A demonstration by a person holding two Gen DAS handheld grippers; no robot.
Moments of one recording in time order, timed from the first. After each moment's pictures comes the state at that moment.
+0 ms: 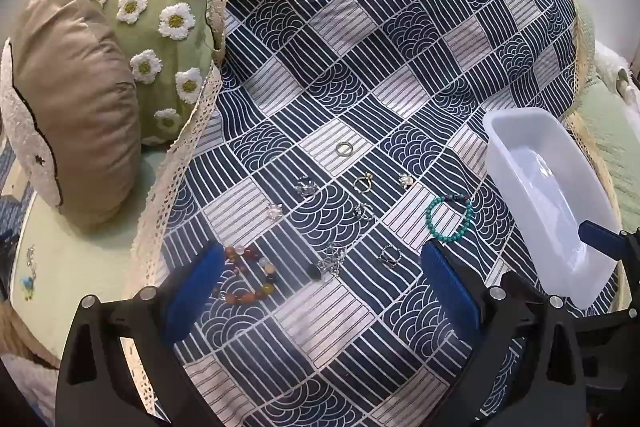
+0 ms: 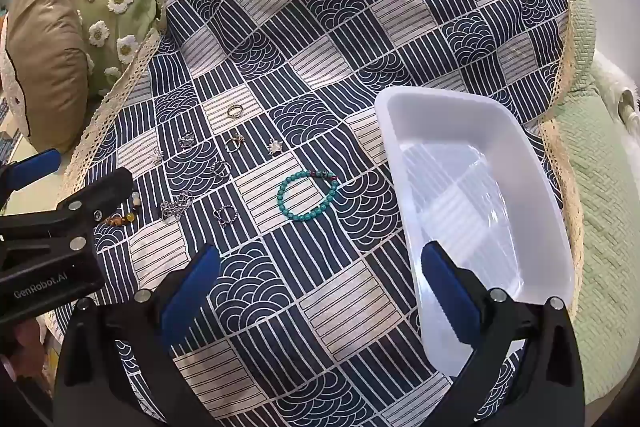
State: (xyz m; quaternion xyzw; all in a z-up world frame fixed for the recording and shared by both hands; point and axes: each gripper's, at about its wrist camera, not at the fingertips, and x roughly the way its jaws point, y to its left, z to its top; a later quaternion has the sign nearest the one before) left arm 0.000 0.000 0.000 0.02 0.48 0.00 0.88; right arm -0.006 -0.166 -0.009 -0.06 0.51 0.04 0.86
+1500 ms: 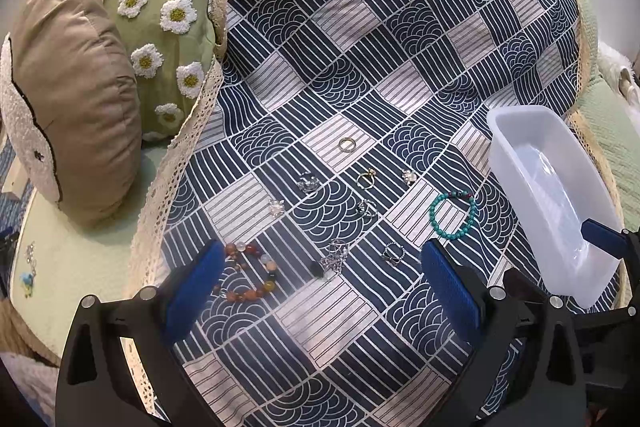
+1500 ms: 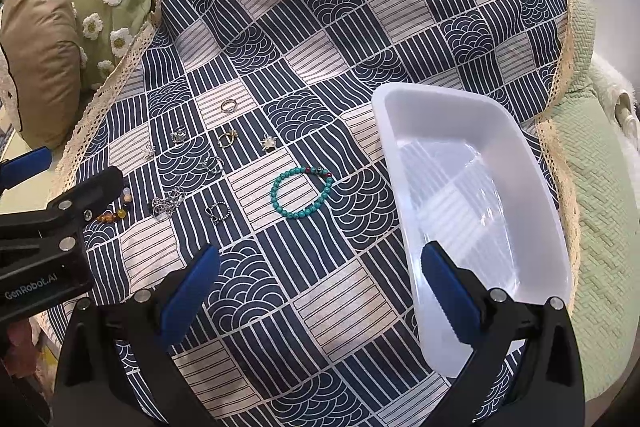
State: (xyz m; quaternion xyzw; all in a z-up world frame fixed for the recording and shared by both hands) left arm 0.001 0.003 -0.005 0.02 0.48 0.00 0.87; right arm -0.003 -0.163 -0.014 -0.07 0.52 0.03 0.85
